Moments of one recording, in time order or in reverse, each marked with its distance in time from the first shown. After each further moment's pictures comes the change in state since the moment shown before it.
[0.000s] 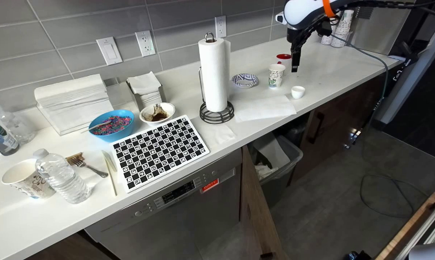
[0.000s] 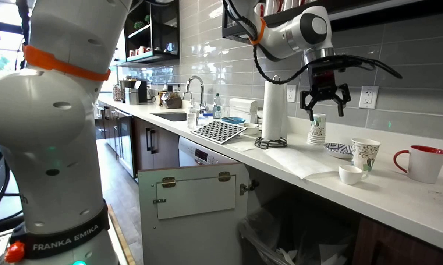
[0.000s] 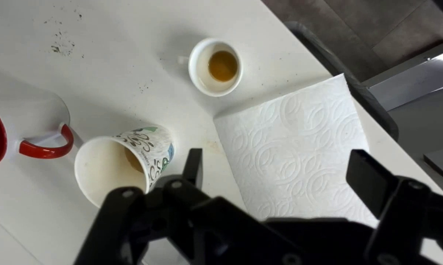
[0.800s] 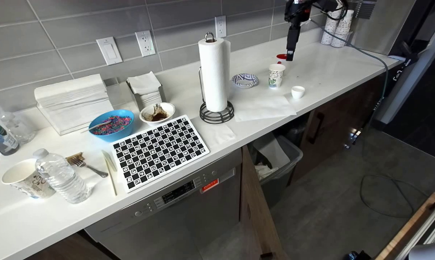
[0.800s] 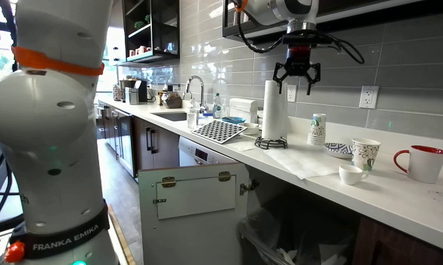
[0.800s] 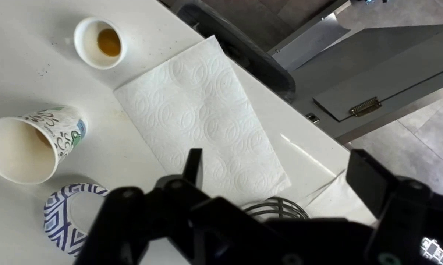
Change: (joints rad) arm 0.028 -0.127 0.055 0.047 0.209 -0.293 0.097
